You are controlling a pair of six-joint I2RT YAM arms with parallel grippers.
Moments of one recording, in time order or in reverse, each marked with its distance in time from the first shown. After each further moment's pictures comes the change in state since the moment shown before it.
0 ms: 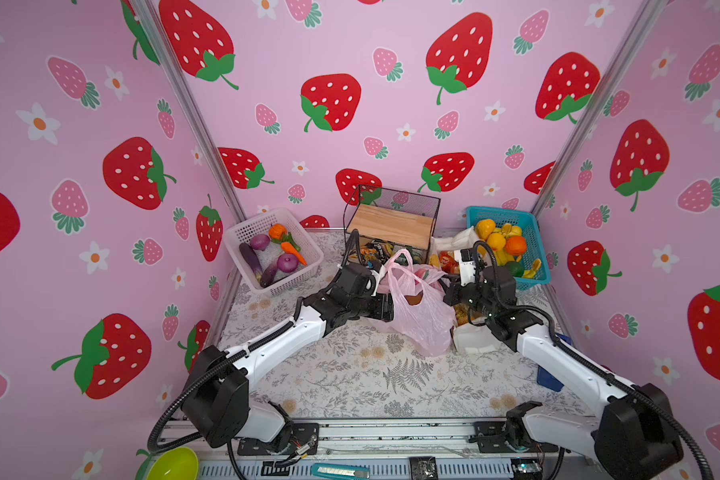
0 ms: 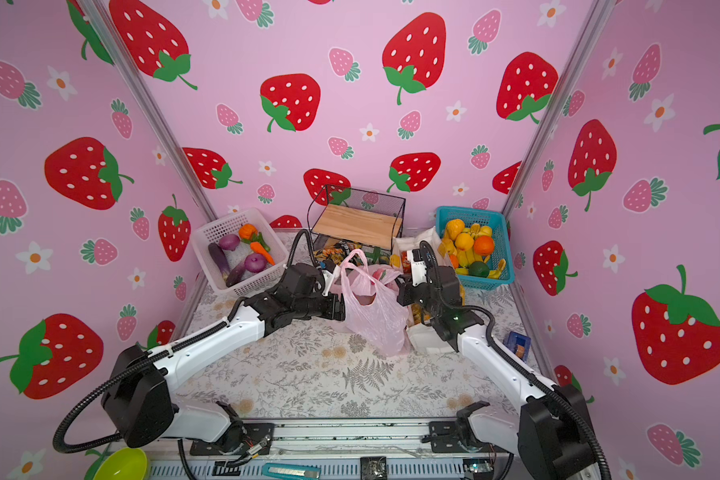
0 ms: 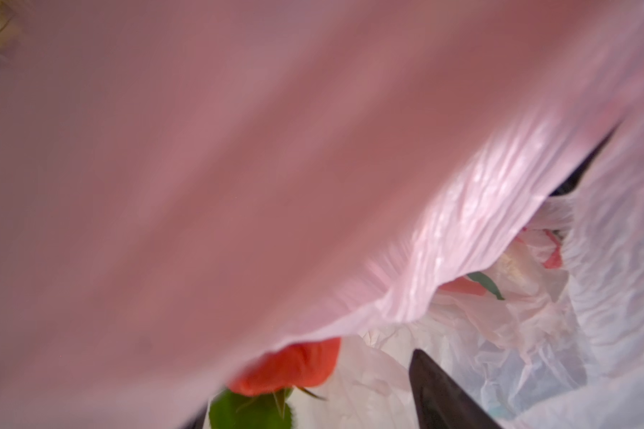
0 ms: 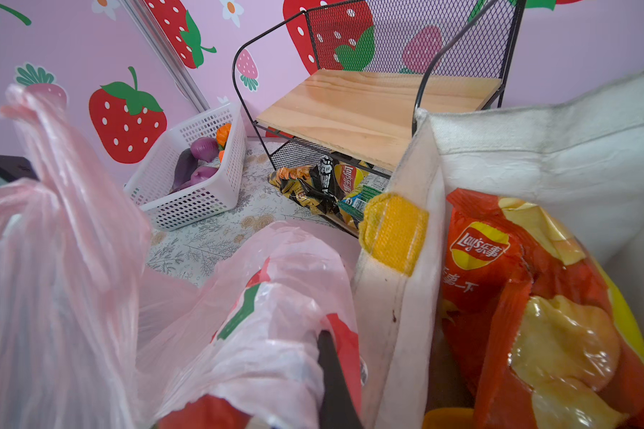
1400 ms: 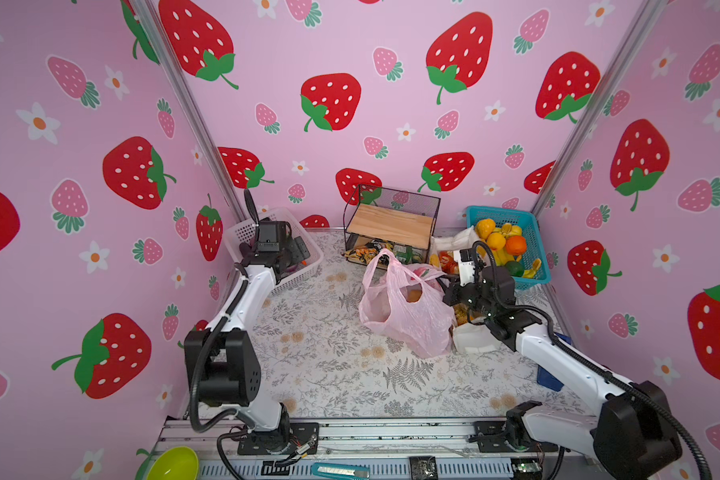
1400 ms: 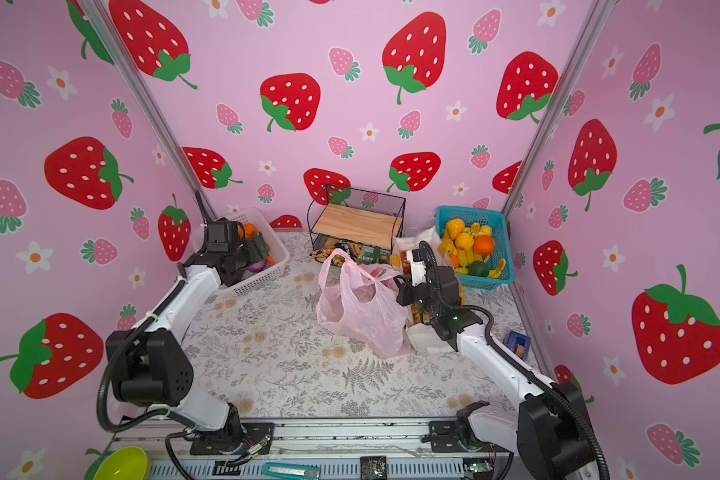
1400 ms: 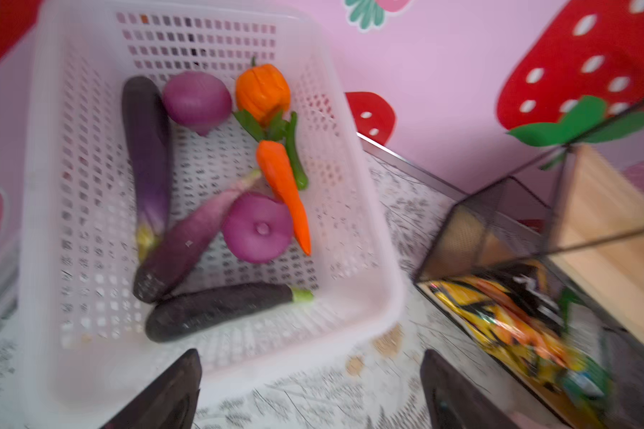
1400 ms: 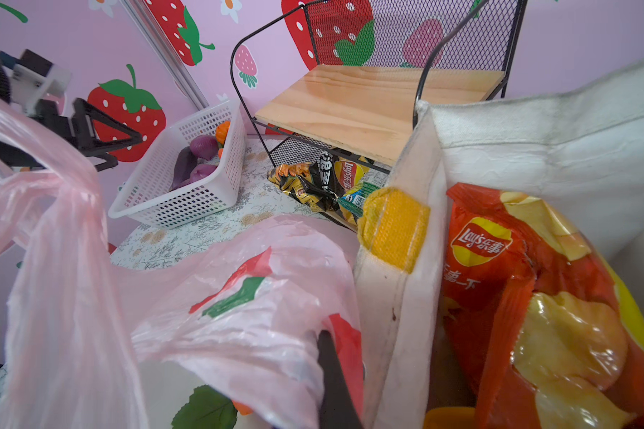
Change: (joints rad) left arm 0.682 0.283 0.391 -0.192 -0.410 0.046; right arm 0.000 0.006 -0.005 0.009 -0.006 0.008
